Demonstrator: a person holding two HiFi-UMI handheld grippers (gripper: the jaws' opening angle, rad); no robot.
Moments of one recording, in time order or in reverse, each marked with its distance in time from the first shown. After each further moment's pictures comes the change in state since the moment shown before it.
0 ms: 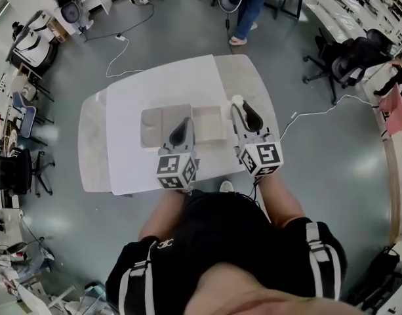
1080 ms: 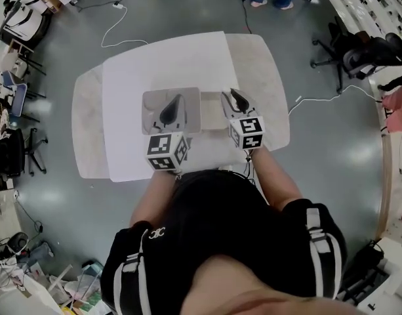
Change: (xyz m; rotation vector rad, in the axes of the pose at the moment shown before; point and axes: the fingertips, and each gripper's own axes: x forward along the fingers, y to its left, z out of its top) left arm 0.046 0.099 -0.008 -0.011 0.059 0.060; right arm 0.110 0.016 -0.155 -0.042 0.383 0.065
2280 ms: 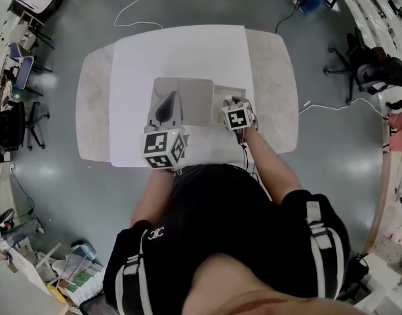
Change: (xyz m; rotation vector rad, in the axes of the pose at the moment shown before) left arm -0.030 0.054 -0.013 -0.042 0.017 0.152; right arm 0.077 0.017 -0.157 -0.110 0.587 0.046
